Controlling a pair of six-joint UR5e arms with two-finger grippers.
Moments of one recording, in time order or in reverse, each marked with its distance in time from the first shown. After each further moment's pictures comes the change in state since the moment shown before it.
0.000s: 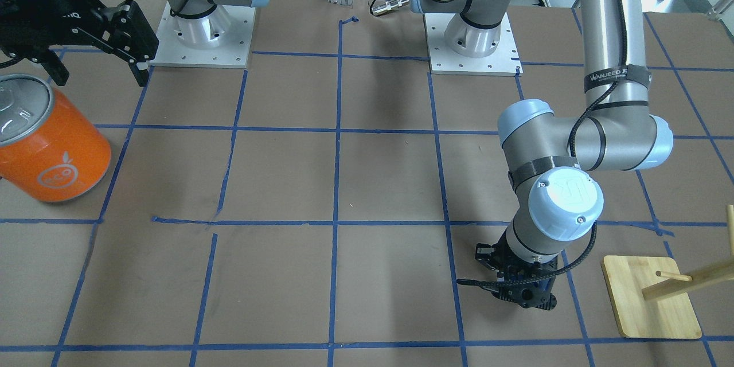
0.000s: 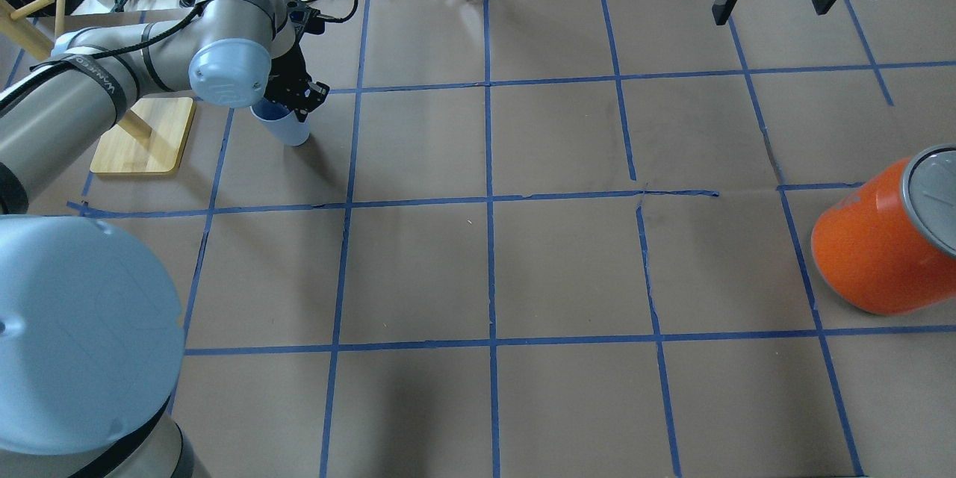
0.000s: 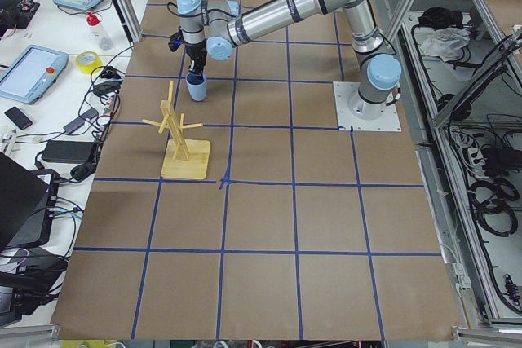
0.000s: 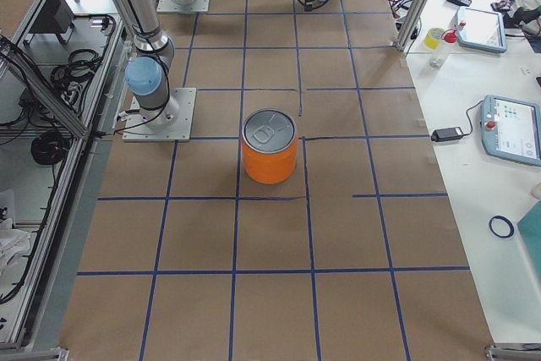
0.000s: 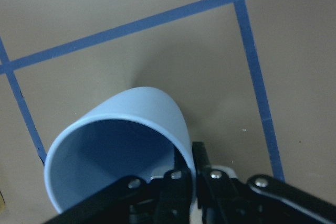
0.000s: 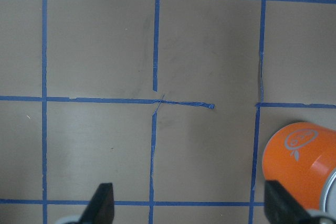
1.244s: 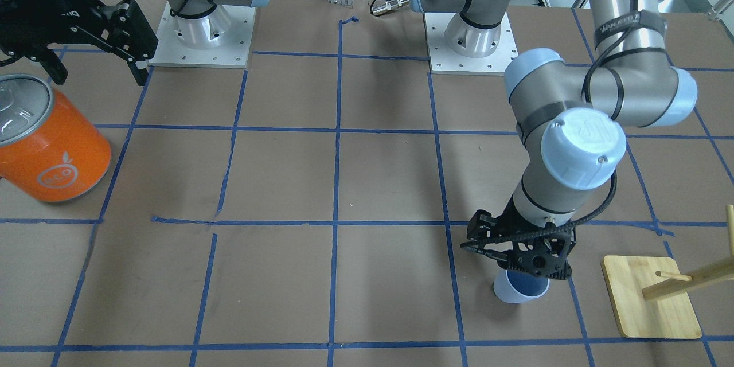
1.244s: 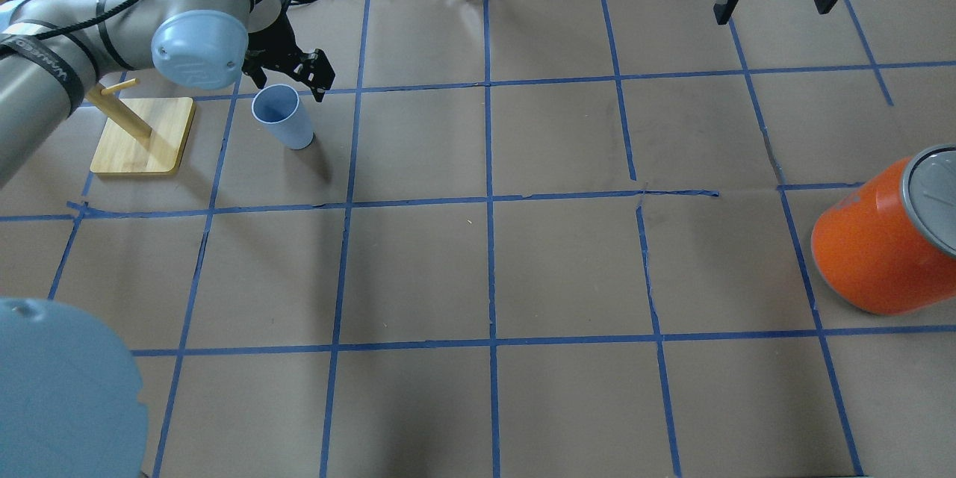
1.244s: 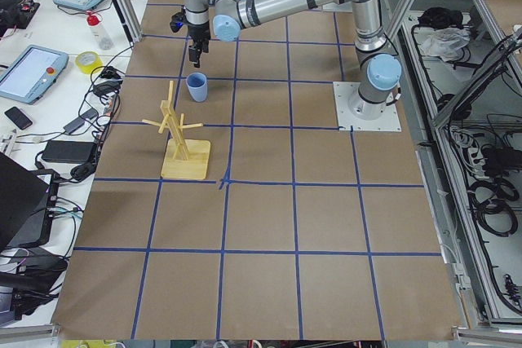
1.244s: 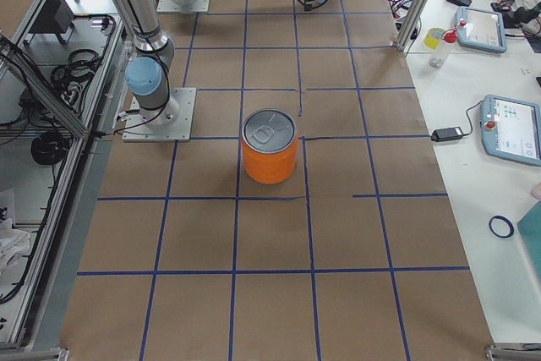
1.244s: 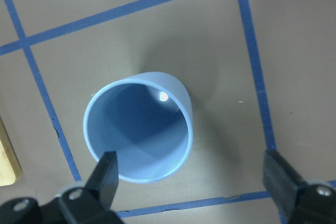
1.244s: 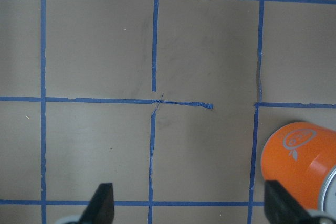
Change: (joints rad) left arm -0.025 0.164 0.002 -0.100 -0.054 -0.045; right arm 0.000 -0.002 0.000 -0.001 -0.003 0.002
